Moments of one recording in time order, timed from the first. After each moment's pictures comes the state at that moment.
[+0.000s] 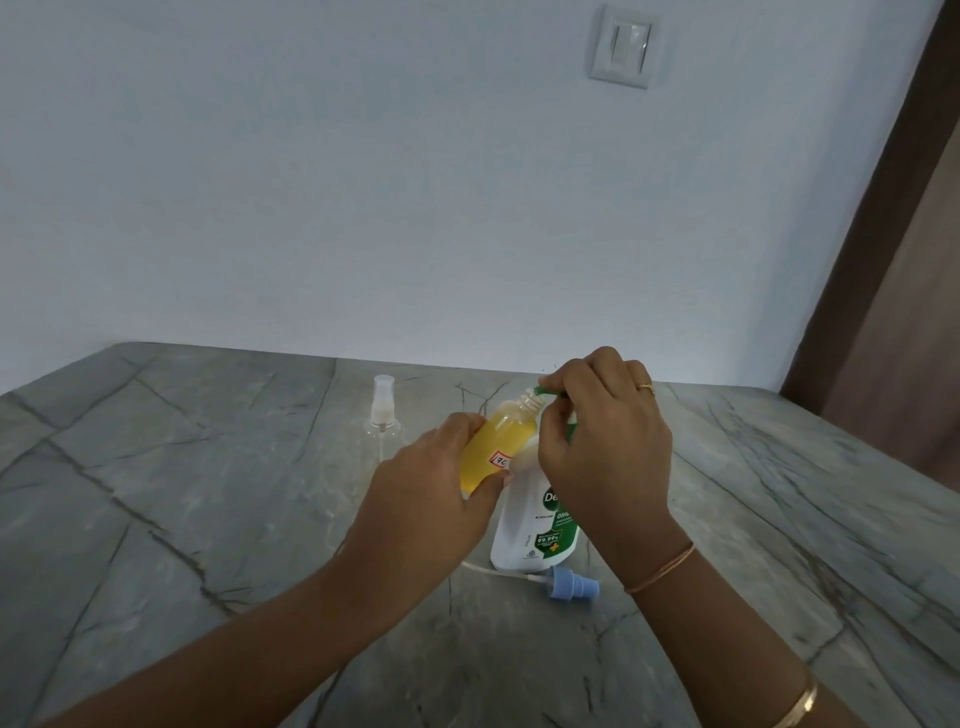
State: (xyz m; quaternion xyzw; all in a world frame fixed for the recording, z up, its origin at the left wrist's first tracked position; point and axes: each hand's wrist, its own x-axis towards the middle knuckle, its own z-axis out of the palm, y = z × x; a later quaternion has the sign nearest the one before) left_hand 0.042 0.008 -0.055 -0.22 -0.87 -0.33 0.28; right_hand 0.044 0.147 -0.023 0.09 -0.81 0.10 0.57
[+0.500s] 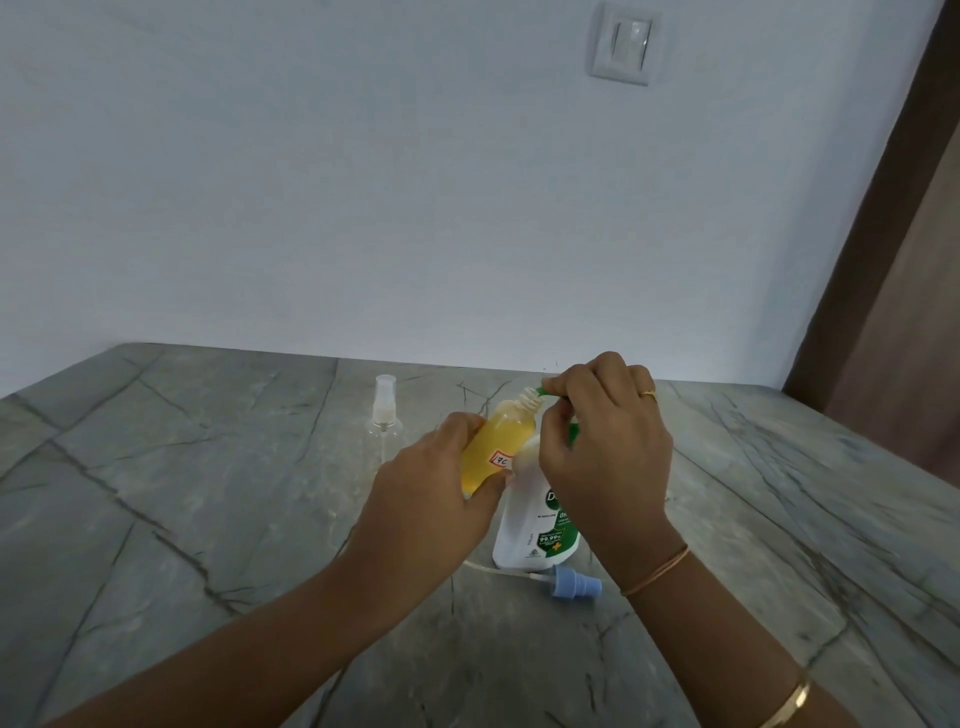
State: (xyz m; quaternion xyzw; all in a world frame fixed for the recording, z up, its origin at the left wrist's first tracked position) left_hand 0.041 0.009 -0.057 -0.21 -0.87 -0.35 0.27; right_hand 0.043 0.147 -0.027 0.08 -0.80 0.10 0.59
